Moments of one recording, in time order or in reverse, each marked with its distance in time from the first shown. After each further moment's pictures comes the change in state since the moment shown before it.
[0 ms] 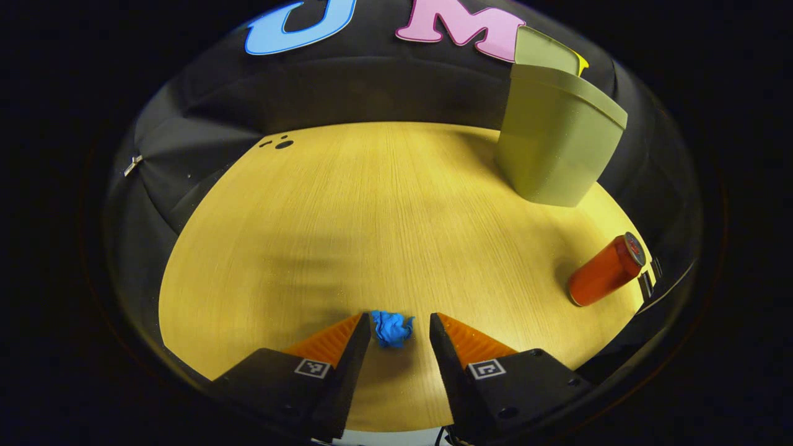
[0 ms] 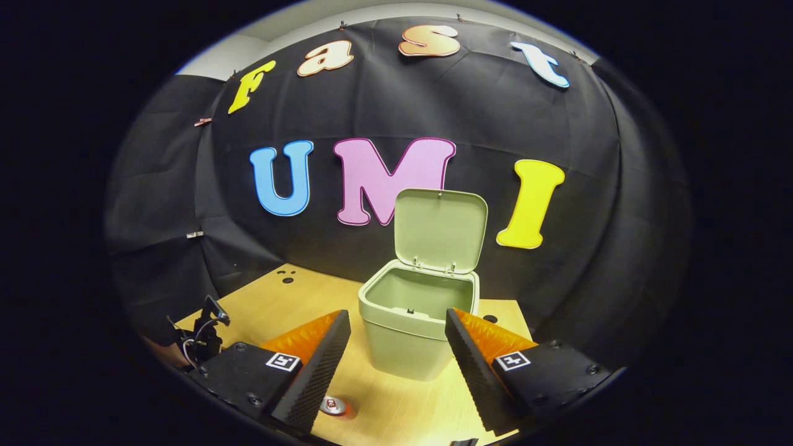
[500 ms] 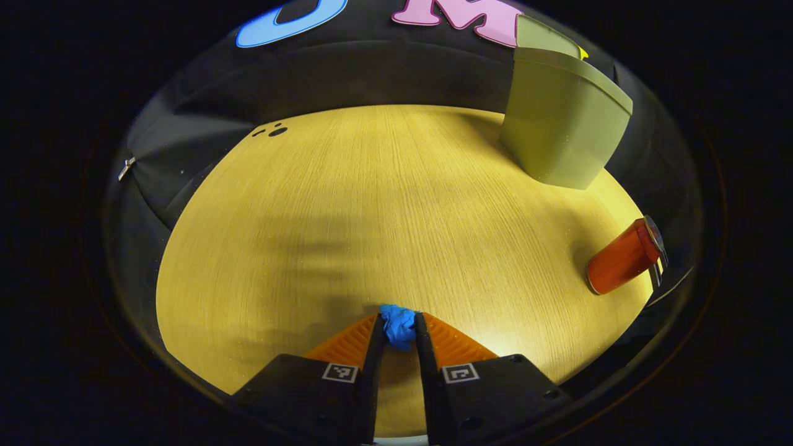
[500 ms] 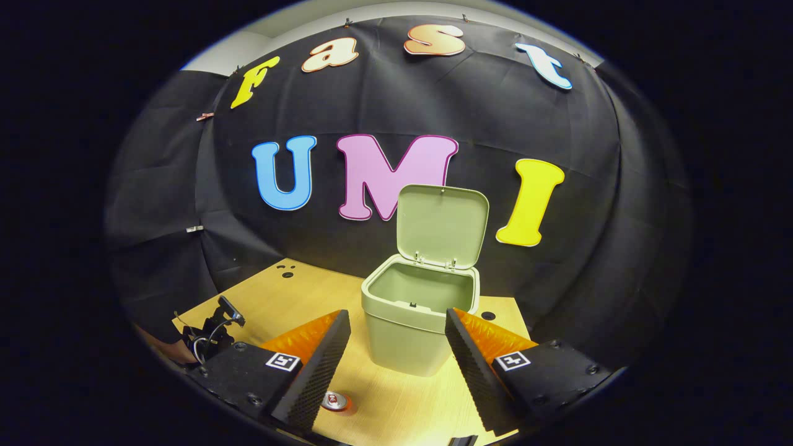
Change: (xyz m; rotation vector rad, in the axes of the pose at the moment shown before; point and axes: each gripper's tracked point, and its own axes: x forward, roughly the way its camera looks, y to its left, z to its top) left arm 0.014 0.007 -0.006 0.025 0.052 -0.007; right arm -0.007 0.004 -0.007 -0.015 0.018 -0.011
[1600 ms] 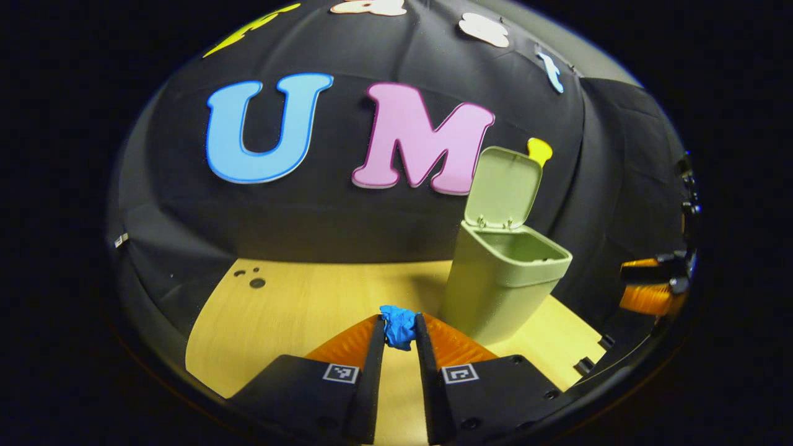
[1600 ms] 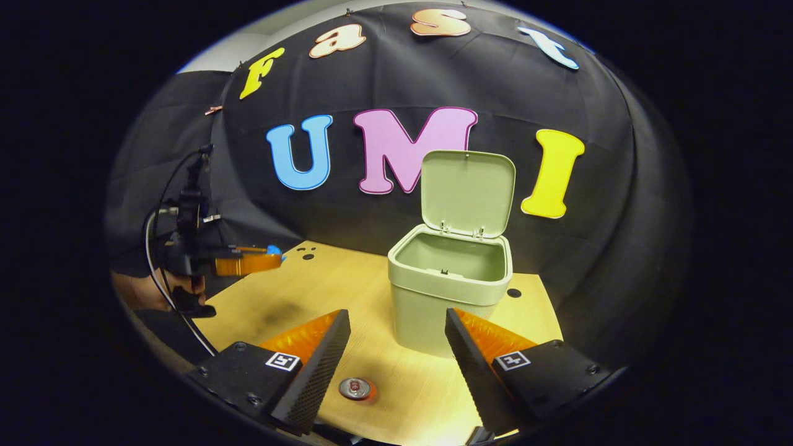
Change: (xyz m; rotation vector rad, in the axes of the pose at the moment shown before) left arm -0.158 -0.067 0.268 0.024 -0.592 -0.164; right arm 0.002 0.035 -0.051 0.038 0.099 0.093
